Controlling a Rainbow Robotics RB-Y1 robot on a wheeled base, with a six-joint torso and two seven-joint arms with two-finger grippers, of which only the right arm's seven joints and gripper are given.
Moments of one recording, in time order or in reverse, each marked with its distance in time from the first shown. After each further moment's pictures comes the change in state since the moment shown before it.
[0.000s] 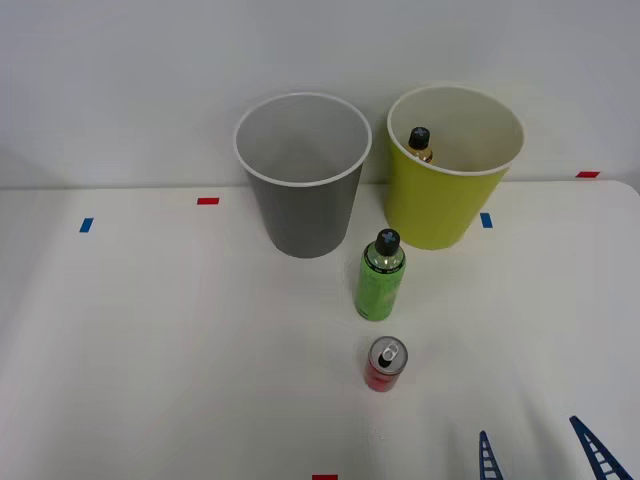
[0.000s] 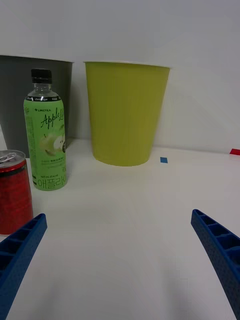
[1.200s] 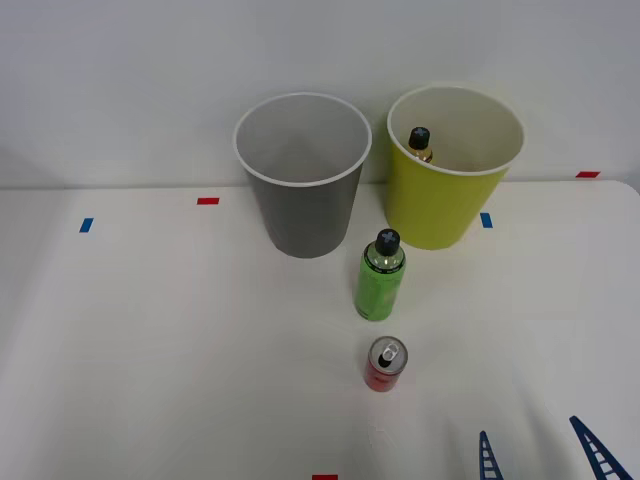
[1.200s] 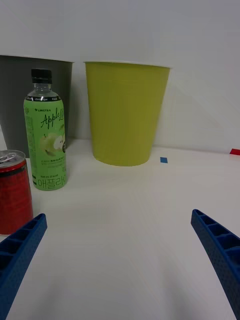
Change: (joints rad) arm 0.000 0.000 0.000 0.000 0.000 0.000 0.000
